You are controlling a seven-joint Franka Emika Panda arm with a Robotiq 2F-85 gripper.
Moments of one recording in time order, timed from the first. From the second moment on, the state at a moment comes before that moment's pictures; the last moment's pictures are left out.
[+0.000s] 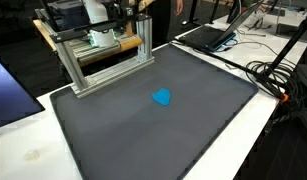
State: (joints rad) arm 0.00 -0.60 0.03 -2.66 -0.10 2.08 0.05
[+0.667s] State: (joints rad) arm 0.00 -0.65 0.04 -2.64 -0.10 2.08 0.08
